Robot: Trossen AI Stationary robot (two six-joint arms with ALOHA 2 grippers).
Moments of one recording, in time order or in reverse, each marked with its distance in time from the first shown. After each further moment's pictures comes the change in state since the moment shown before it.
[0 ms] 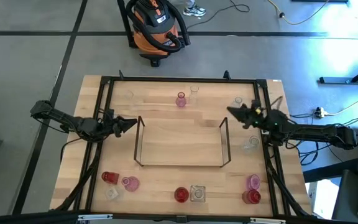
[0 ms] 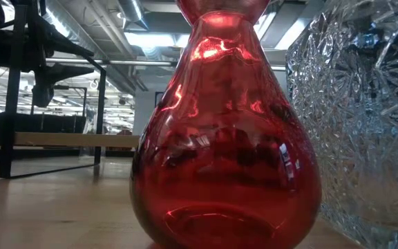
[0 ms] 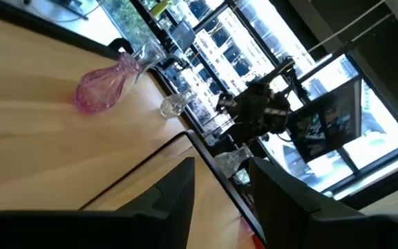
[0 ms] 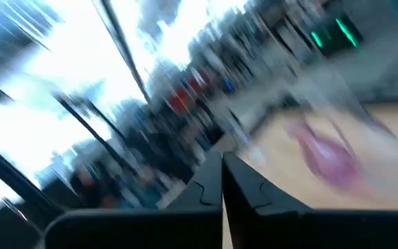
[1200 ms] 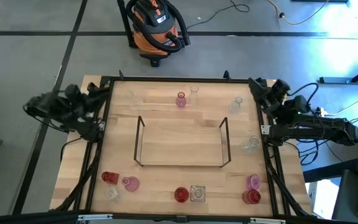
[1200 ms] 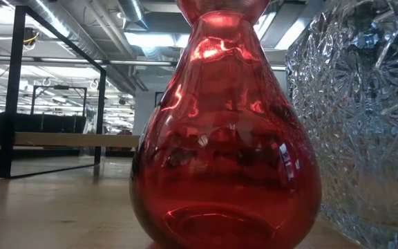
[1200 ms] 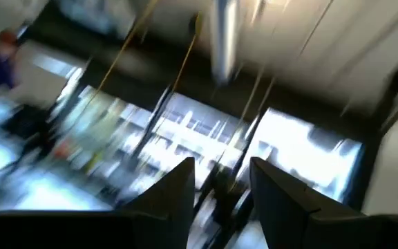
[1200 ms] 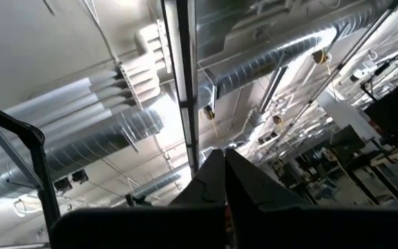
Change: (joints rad) left arm 0.000 0.124 0.602 0.013 0.020 0.806; right arm 0.000 0.176 0.466 0.193 0.031 -0.215
